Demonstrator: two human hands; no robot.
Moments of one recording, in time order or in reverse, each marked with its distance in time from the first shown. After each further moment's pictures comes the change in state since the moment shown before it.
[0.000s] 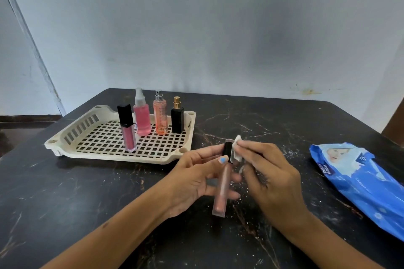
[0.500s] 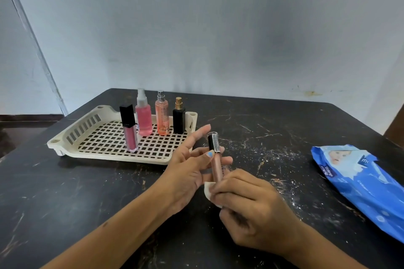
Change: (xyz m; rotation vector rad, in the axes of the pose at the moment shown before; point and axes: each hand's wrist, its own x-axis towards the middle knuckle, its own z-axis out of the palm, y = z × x) left_hand 0.007 -0.002 -0.009 -0.071 0.212 0.138; right_hand -0.007 -0.021 0.007 0.154 -0.258 -0.321
